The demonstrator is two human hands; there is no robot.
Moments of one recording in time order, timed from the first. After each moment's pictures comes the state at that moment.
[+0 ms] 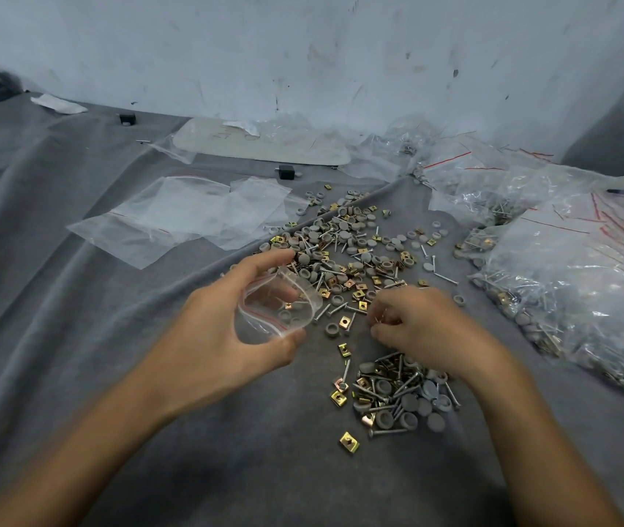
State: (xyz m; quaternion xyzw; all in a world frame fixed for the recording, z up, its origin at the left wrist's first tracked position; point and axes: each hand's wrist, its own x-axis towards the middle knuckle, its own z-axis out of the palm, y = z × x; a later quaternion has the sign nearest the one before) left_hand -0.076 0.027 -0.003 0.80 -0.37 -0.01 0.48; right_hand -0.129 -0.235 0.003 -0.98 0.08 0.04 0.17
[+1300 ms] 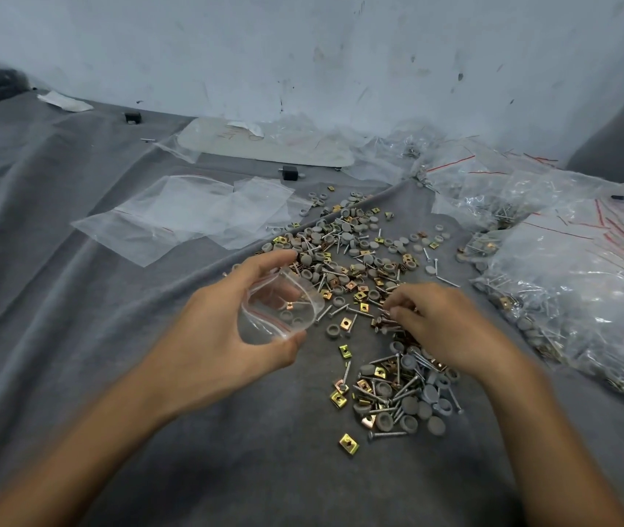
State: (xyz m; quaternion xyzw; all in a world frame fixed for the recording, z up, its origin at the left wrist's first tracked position) left_hand -0.075 0.027 -0.005 0.80 -0.37 0.00 0.48; right_hand -0.131 -0.252 -0.002 -0.98 0.10 0.00 0.17
